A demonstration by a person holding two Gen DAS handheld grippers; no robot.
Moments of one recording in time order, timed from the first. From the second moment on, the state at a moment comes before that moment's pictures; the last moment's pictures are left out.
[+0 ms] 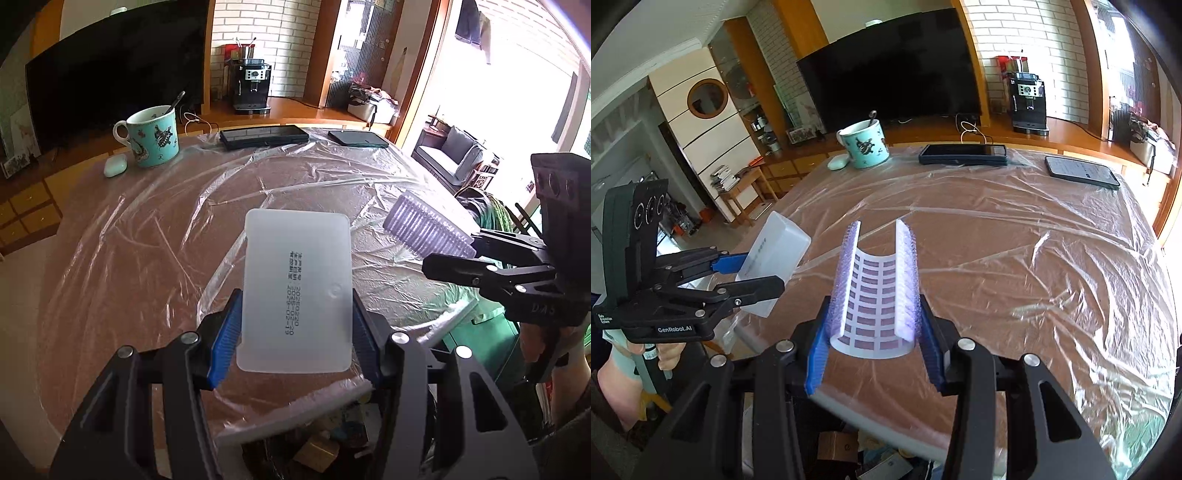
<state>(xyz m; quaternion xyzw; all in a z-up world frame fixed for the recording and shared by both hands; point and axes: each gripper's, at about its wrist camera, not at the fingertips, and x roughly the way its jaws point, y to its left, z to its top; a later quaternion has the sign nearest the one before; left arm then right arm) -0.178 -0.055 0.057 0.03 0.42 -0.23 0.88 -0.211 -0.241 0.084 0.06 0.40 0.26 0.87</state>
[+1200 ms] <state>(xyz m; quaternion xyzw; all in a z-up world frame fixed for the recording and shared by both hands) -0.280 -0.076 -0.029 0.13 0.51 -0.29 0.80 -0.311 -0.221 0.005 -0.03 0.52 0.31 0.80</state>
